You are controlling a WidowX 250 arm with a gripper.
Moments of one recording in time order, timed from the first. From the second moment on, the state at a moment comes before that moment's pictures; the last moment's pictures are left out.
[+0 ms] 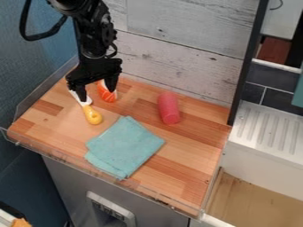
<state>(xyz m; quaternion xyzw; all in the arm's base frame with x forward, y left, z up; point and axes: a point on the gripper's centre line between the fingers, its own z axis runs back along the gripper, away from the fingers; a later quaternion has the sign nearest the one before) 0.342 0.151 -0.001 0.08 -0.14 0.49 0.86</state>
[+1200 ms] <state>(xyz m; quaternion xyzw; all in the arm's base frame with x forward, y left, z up) 0.313 0.081 -0.037 0.06 -0.09 0.44 0.89</state>
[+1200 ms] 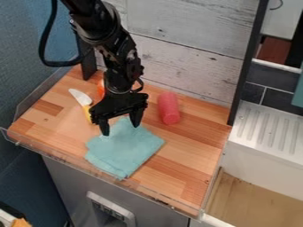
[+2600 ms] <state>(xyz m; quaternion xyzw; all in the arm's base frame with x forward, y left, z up) 0.311 0.023 -0.073 0.02 -0.06 0.35 0.93</state>
